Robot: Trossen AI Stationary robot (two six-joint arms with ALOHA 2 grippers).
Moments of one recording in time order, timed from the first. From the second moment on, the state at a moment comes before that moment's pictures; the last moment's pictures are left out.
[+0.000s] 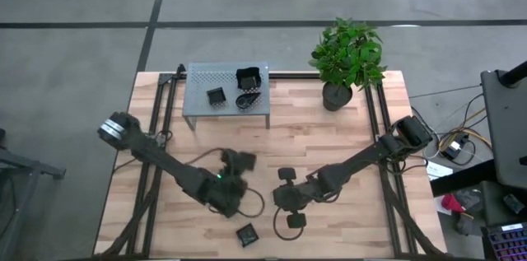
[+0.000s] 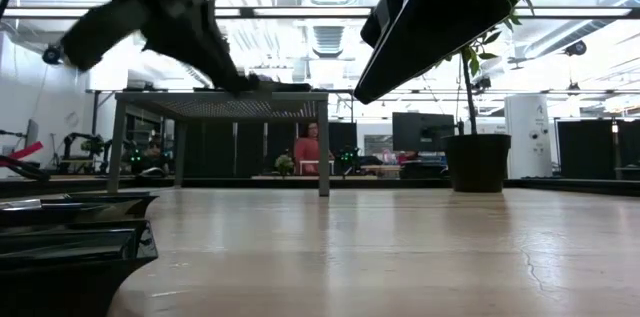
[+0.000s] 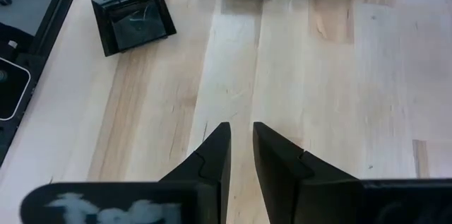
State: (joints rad) left arm -0.55 1.67 1.13 -0.63 -0.78 0.00; right arm 0.46 1.85 1.22 -0.26 0.16 0.28
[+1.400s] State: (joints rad) left arm 0.09 1.23 1.01 -0.78 -0.79 0.00; right arm 0.46 1.85 1.22 -0.25 0.16 0.28
